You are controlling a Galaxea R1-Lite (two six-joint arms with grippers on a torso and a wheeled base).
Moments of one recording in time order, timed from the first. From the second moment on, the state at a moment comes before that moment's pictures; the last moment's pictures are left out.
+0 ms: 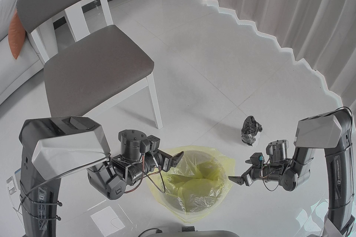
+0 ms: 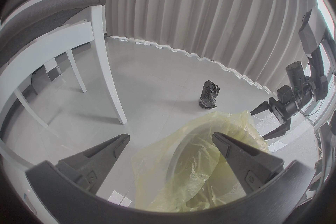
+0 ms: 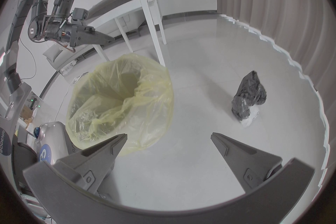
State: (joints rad) left arm -0.53 2.35 -0.80 -1.16 -0.03 0.06; right arm 0.23 2.50 -0.63 -1.18 0.32 -0.26
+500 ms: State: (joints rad) left arm -0.53 2.35 -0.81 -1.16 -0.03 0.06; right arm 0.23 2.53 -0.91 -0.83 0.33 -0.26
